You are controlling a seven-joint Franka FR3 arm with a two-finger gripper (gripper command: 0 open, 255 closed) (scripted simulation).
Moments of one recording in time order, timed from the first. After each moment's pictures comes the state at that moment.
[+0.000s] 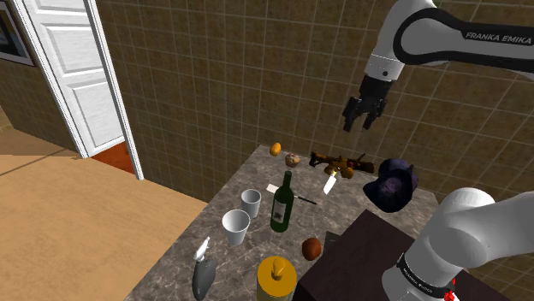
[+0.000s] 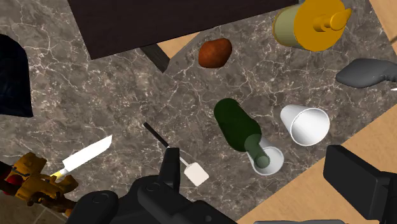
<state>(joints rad) -0.02 -0.75 -0.06 -2.32 0.02 1.63 0.17</state>
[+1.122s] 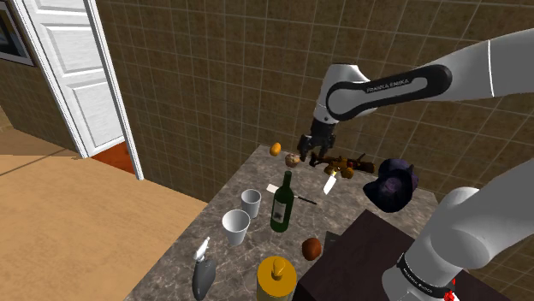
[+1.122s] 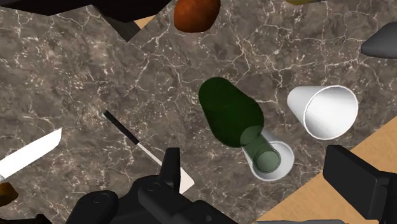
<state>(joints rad) 0.02 -0.36 -0.02 -2.45 0.08 2.14 0.21</state>
